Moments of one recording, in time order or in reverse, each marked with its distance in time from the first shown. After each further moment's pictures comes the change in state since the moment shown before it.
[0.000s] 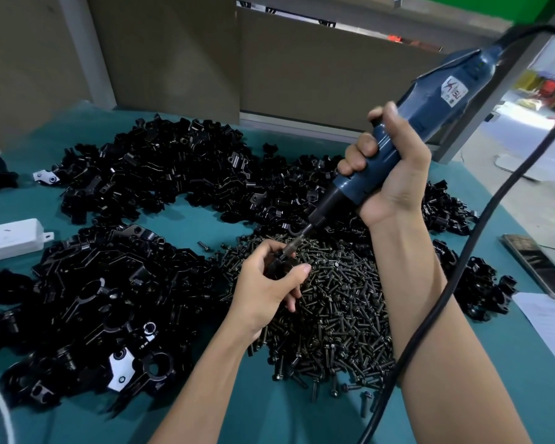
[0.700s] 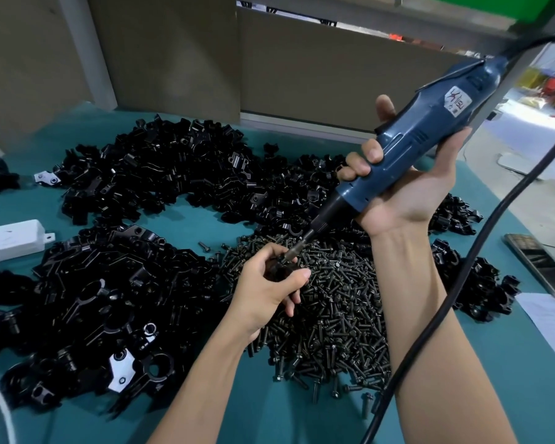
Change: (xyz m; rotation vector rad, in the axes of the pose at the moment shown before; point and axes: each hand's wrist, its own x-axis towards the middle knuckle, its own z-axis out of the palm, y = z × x) left_hand 0.001 0.000 -0.002 -0.004 -0.041 -0.054; right_hand -0.003 0.003 -0.020 0.320 -0.192 0.062
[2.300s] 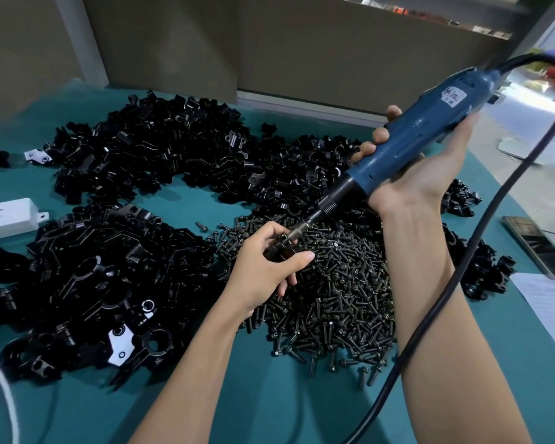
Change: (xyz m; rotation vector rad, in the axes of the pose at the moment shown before) left_hand -0.002 0.001 -0.006 0.171 -0.037 0.049; right_hand -0.002 -0.016 -0.014 -0.097 0.445 0.030
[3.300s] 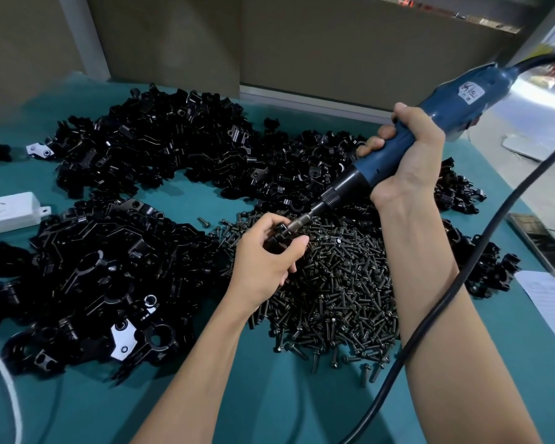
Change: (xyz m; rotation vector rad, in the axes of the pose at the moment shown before) left_hand 0.000 0.002 0.007 0.015 0.147 0.078; right_hand 0.003 0.013 0.016 -0.077 0.144 -0.119
